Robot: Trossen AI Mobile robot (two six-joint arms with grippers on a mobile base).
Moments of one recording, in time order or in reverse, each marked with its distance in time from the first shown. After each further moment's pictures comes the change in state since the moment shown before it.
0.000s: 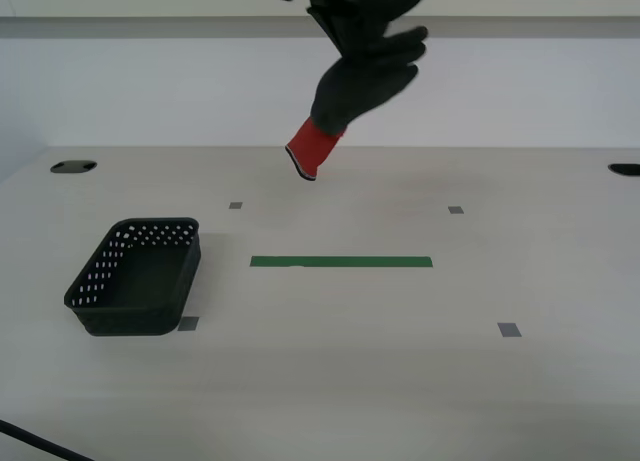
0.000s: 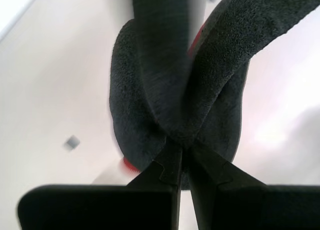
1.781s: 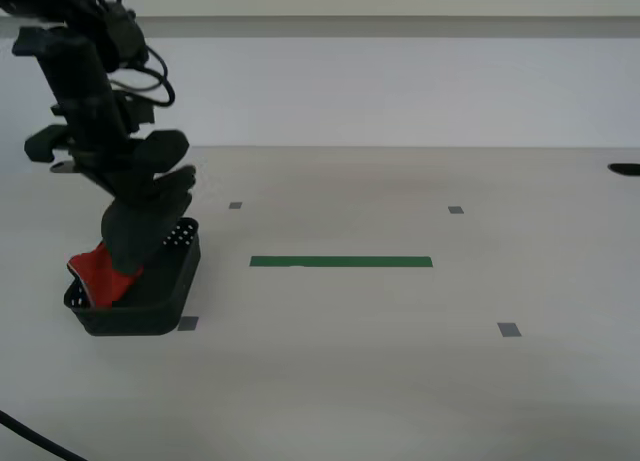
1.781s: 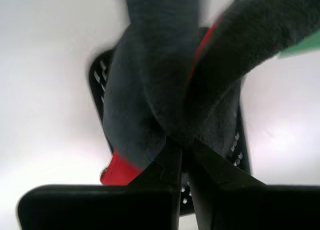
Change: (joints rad) arm 0 0.000 0.000 0.000 -0.006 0.000 0.000; arm 1 0.548 -0.413 -1.324 0.667 0.023 -0.090
